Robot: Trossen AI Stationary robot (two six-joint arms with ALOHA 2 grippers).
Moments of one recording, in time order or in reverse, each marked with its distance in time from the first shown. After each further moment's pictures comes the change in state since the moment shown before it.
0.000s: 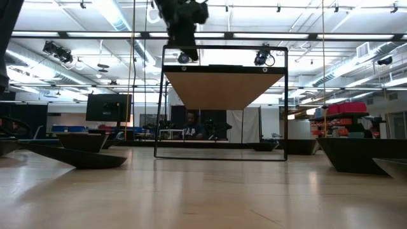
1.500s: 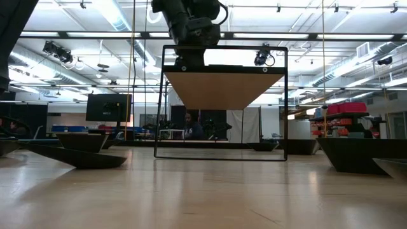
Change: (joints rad) left arm -0.046 0.138 -0.044 0.053 0.135 -0.065; right arm 0.000 0.000 0.000 0.000 0.000 0.000
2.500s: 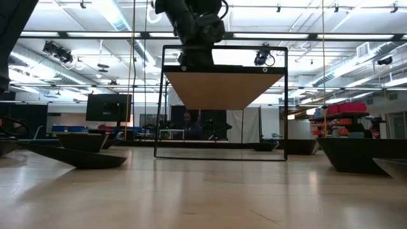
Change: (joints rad) left arm 0.002 0.000 0.001 0.099 0.008 -0.041; right arm 0.000 0.000 0.000 0.000 0.000 0.000
